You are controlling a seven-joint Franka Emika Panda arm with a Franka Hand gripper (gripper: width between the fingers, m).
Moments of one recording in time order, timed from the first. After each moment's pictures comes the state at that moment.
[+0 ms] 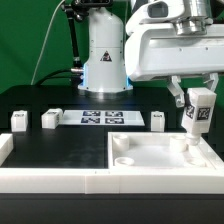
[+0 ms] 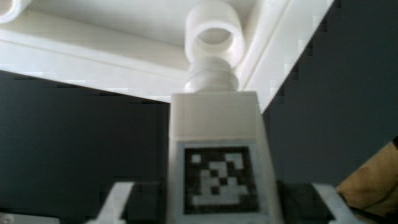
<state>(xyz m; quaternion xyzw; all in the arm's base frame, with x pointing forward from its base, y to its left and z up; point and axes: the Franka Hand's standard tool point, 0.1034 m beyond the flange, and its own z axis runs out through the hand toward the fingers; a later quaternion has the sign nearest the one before) 0.614 0.112 0.120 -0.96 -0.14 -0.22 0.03</state>
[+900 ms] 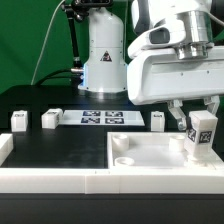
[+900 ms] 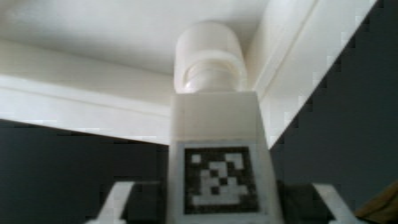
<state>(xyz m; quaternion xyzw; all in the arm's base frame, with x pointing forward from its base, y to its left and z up) 0.617 0.118 0.083 -0.97 -0.14 -0.21 0.04</state>
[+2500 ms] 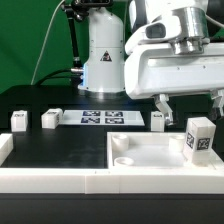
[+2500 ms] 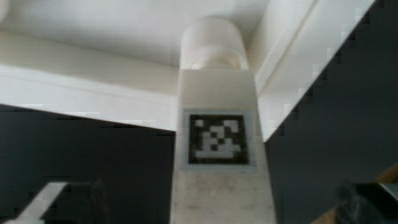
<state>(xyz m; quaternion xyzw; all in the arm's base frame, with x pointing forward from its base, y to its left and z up) 0.613 0.113 0.098 -0.96 -0.14 -0.24 0.03</state>
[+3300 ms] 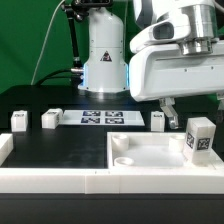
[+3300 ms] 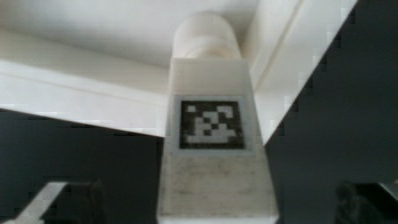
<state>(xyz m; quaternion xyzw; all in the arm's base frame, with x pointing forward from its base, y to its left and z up) 0.626 0.119 0.094 -0.98 -0.14 -0.15 0.04</state>
